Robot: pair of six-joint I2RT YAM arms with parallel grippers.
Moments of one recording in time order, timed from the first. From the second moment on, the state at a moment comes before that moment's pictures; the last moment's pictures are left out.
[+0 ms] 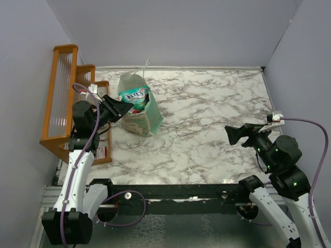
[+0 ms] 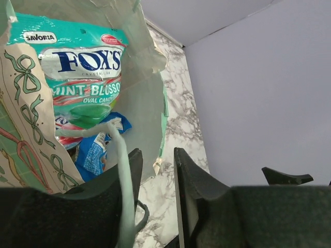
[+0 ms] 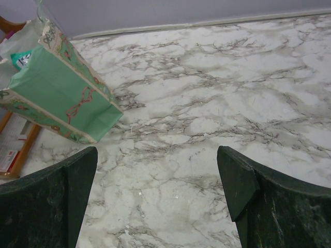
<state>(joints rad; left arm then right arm) 0.01 0.86 0.76 -0.07 0.59 -0.91 0.38 0.37 0.80 -0.55 0.06 0.30</state>
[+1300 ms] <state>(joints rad) 0.01 0.81 0.84 -0.14 0.44 -0.90 0.38 0.36 0.79 -0.55 0.06 0.30</state>
